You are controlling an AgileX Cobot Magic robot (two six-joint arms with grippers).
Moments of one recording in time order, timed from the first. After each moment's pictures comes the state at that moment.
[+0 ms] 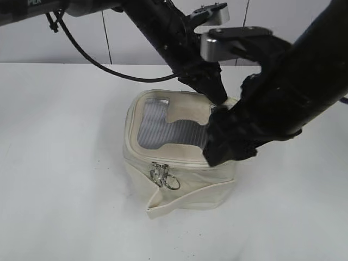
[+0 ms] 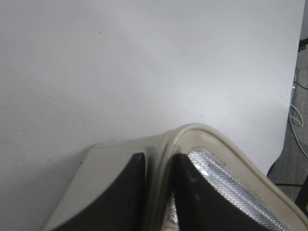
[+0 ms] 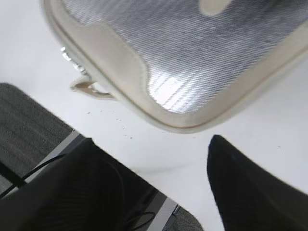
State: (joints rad) left arm -0.62 2.29 -2.09 -0.64 1.22 0.64; right arm 0.70 1.46 -1.06 0.23 0.86 0.01
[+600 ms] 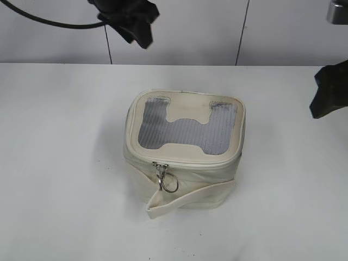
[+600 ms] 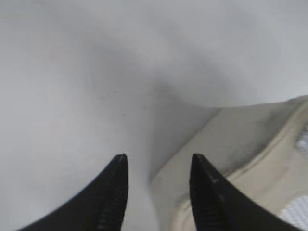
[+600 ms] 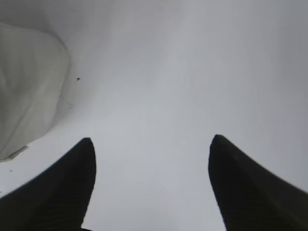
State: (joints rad) left arm -0.52 2.08 -2.09 -0.15 1.22 0.26; right arm 0.24 1.41 -1.06 0.06 0.92 0.06
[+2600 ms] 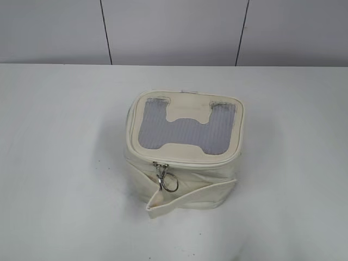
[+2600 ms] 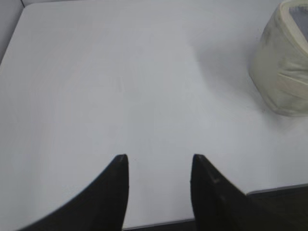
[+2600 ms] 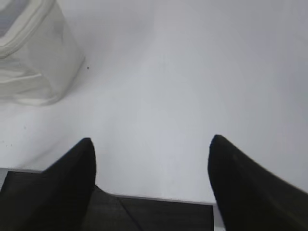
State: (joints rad) left arm -0.13 0.00 -0.59 -0.03 1.22 0.02; right arm 0.17 0.10 -0.59 0.02 1.19 0.05
